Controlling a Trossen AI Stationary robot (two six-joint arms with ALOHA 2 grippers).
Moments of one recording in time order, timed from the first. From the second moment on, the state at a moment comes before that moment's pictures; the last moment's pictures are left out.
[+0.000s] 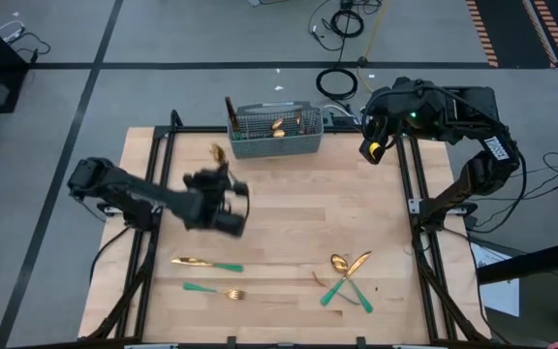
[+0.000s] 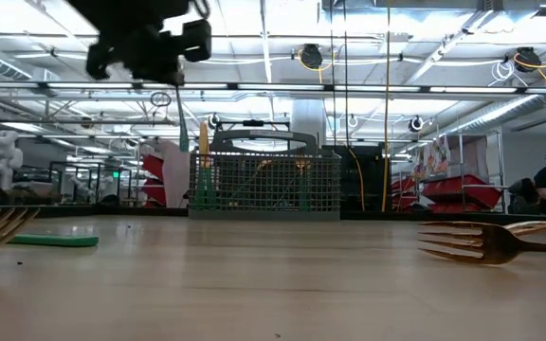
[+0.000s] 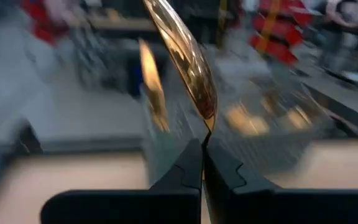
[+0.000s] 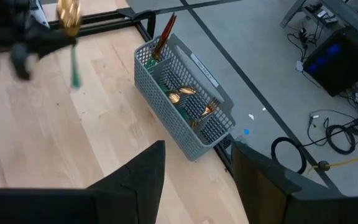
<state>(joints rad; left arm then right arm) -0.19 1.50 1.04 -1.01 -1.39 -1.58 -0.12 1.55 2.36 -1.57 0.44 0.17</state>
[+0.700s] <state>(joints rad) 0.32 1.52 1.10 0.35 -0.74 0.19 -0.11 1.55 2.36 -1.57 0.44 0.20</state>
